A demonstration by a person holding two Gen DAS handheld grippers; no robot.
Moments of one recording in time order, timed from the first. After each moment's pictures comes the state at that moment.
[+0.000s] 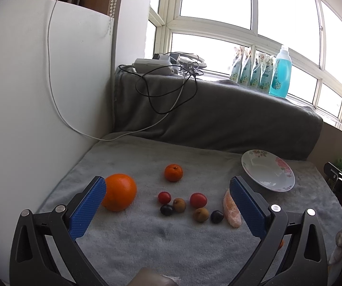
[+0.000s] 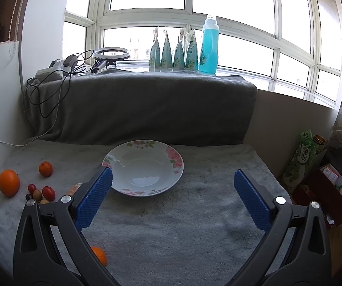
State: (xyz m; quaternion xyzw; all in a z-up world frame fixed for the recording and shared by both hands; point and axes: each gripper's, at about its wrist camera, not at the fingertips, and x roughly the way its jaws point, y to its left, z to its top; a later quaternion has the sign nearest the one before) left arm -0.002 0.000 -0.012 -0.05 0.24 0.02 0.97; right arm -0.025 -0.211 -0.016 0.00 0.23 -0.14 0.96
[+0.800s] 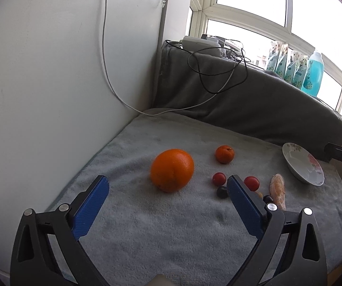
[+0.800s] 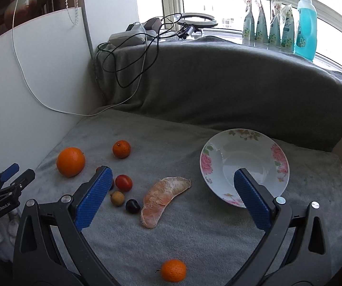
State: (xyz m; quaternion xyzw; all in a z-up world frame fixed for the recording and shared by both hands) left arm -0.005 0.076 -0.052 -0.10 0.29 0.08 0.95; right arm 0.067 -0.129 -0.018 0.01 0.35 0.14 0.93
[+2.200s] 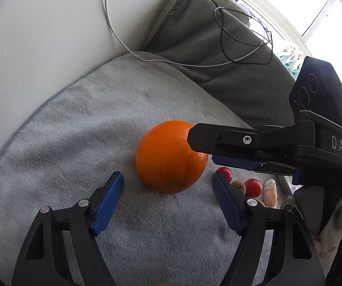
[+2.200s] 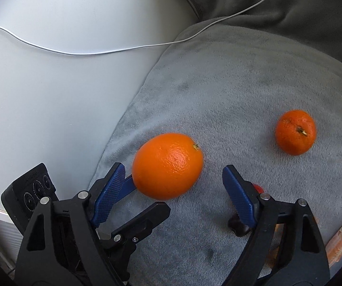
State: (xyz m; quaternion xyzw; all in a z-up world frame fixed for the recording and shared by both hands) left arm 0.062 0.126 -0.115 -0.26 0.39 -0.03 0.88; right arm 0.188 0.063 -0.114 0.09 0.57 0.35 0.74
